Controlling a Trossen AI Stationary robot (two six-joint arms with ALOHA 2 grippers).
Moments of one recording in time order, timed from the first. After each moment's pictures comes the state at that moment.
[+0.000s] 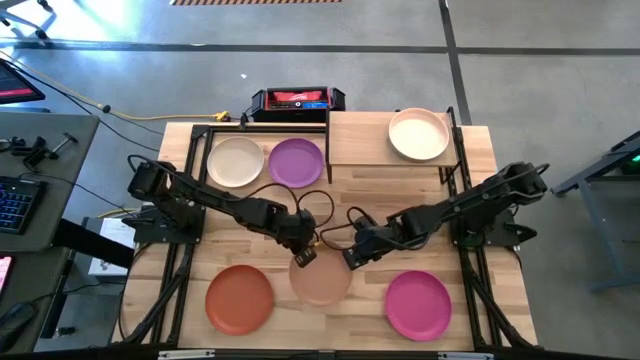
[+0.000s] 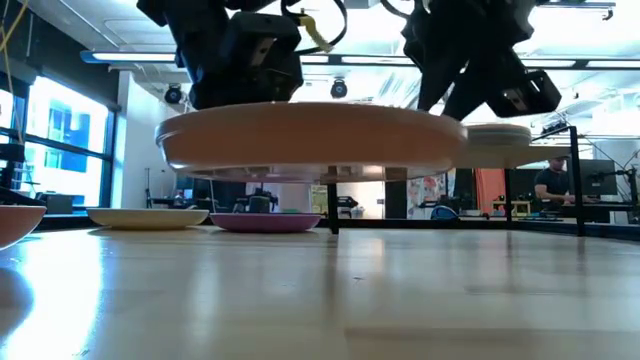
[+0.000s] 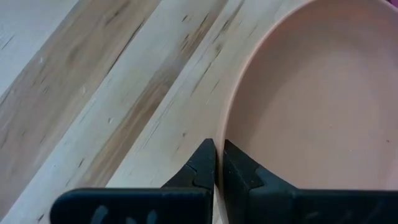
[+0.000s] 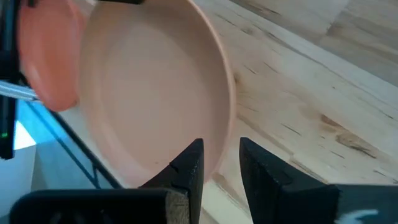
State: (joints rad) left arm -0.19 1.72 1.11 -0.47 -0.02 -0.80; right arm 0.32 1.58 1.08 -0.48 0.03 1.38
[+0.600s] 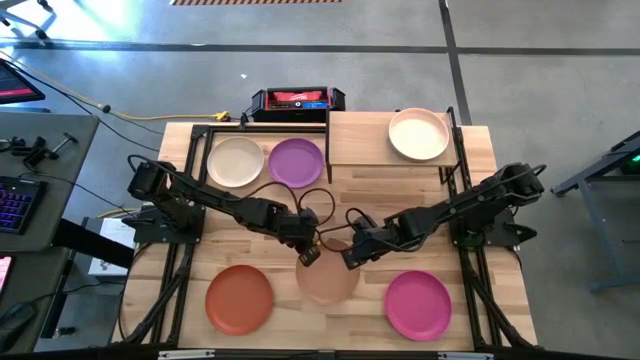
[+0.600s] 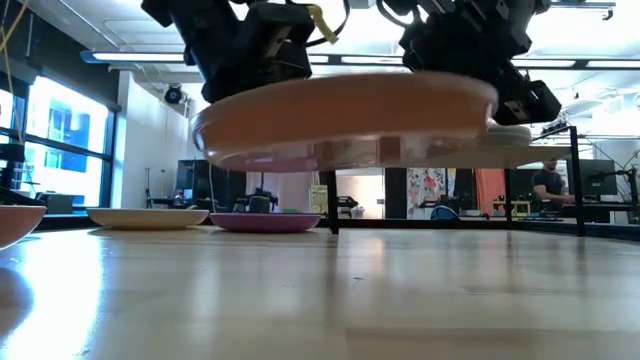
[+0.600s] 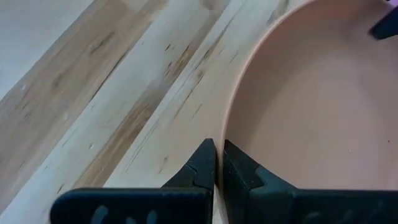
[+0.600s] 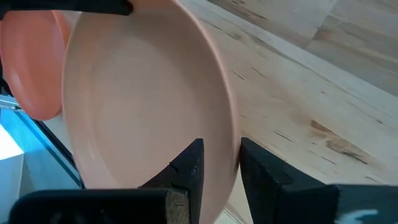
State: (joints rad) left arm -0.19 1.72 1.11 -0.38 -0.04 -0.82; right arm 0.32 1.60 1.08 -0.49 0.05 1.39
